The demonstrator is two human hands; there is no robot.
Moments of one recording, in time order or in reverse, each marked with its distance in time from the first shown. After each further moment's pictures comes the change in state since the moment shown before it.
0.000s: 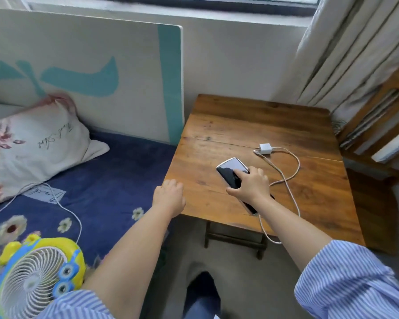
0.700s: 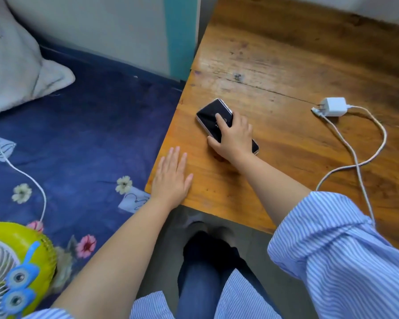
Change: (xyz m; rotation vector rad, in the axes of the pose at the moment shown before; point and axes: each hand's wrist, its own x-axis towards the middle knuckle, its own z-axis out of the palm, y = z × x) left_hand 0.135 -0.051 0.172 -0.270 0.004 -0.018; right_hand 0.200 -0.052 0.176 -0.052 0.005 -0.173
